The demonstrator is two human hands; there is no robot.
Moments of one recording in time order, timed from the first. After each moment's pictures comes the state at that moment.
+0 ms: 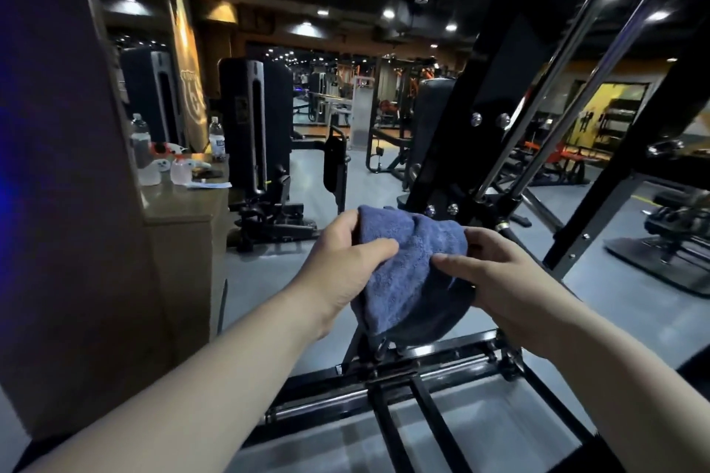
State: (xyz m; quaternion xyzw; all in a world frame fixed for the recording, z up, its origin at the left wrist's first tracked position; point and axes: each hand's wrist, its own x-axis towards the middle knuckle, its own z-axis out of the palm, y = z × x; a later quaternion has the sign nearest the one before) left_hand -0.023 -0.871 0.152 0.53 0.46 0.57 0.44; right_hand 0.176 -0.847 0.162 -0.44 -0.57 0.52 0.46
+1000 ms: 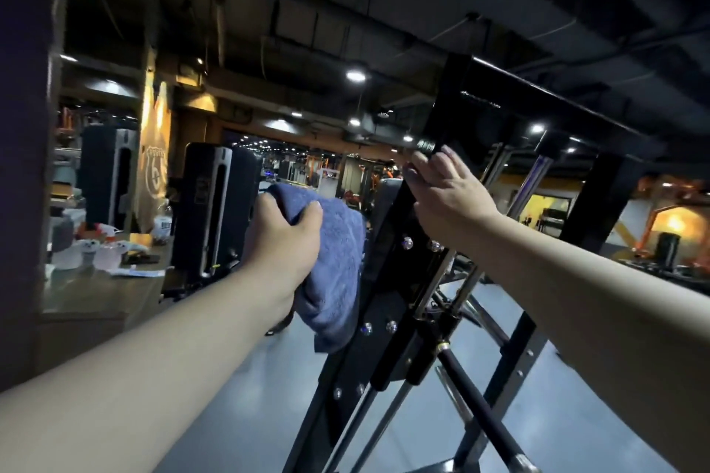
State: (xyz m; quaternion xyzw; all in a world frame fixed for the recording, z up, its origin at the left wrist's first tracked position) left_hand 0.000 -0.785 0.287 0.44 0.51 0.72 0.16; right_hand 0.209 -0.671 0.359 -0.40 -0.76 -0.46 0.23
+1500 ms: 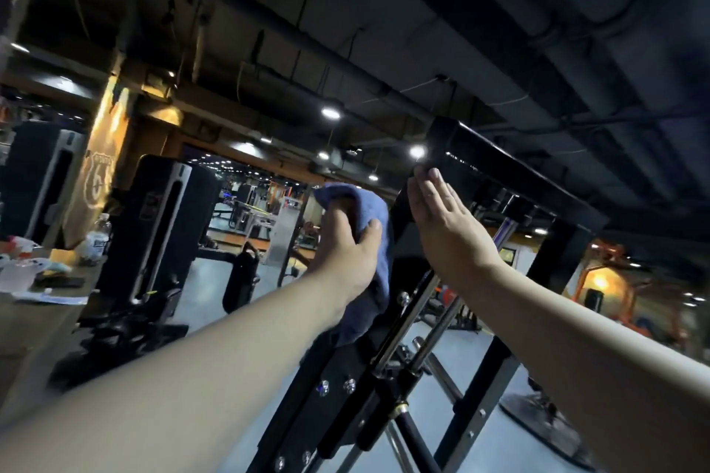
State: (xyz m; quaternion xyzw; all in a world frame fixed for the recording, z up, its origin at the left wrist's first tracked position) left_hand 0.055 -0.721 0.324 0.57 0.39 0.69 0.22; right_hand 0.225 -0.661 0.385 -0.36 -0.71 -0.55 0.25
